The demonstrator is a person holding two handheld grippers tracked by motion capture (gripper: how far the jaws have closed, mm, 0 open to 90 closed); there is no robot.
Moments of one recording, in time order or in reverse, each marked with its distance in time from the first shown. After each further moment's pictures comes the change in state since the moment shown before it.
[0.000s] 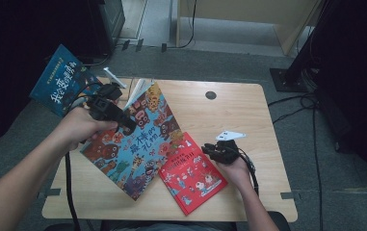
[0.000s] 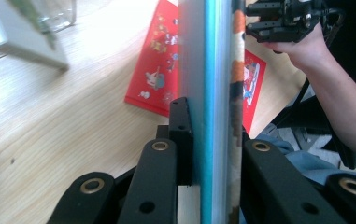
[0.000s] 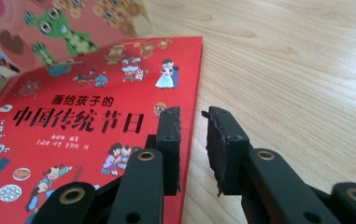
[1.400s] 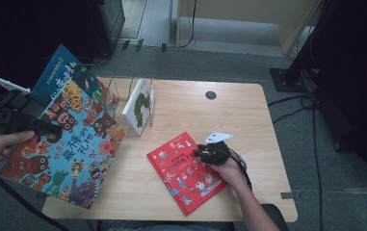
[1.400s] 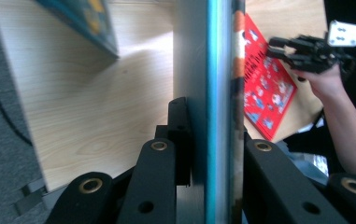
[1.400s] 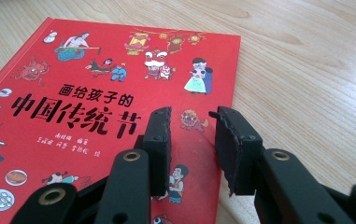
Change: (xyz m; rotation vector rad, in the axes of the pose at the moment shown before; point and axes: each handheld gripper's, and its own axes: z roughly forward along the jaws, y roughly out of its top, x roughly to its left) left arm 0.091 -0.119 -0.105 -0.174 0.064 -0.324; right arm 0.015 0.003 0.023 0.037 0.022 -0.117
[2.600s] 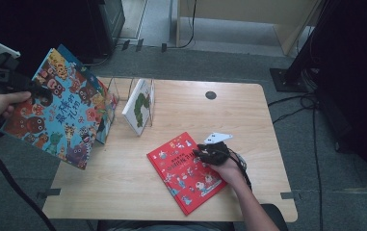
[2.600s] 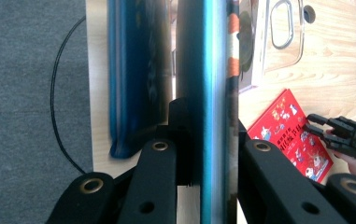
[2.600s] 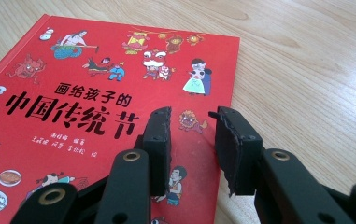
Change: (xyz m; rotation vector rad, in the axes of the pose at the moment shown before) left arm 0.021 0.085 -0.018 -0.120 0.161 -0.113; right arm 0.002 0.000 0.001 -0.004 -0.015 -0.019
